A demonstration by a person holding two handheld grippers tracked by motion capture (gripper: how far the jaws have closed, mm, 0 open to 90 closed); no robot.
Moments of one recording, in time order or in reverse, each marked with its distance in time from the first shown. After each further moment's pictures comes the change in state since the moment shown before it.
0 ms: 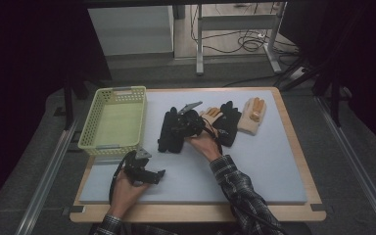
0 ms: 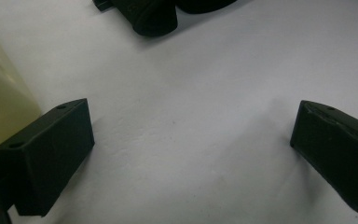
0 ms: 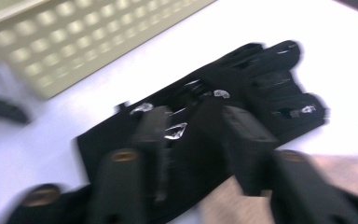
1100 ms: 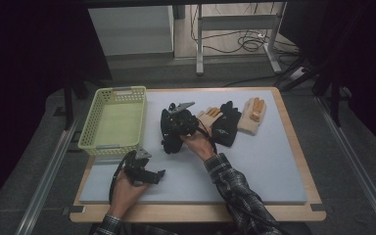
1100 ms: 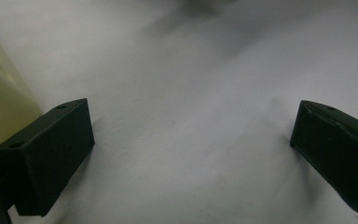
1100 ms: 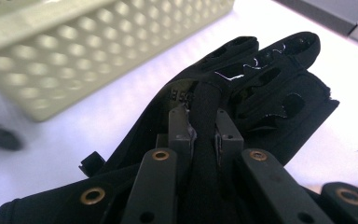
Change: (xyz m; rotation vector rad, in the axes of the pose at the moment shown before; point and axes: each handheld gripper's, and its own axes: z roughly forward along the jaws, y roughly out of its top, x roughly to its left) left arm 0.000 0.000 0.000 0.001 0.000 0.001; right arm 0.023 0.014 -0.001 -0.032 -0.050 -0.055
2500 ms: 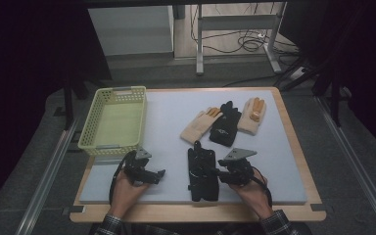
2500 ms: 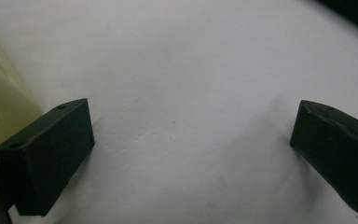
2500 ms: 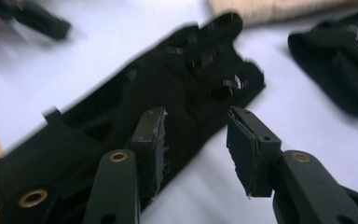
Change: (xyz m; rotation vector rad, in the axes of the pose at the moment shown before) left arm -0.001 0.000 0.000 -0.010 0.002 -0.011; right arm 0.017 -0.162 -0.141 0.020 -0.020 0.081
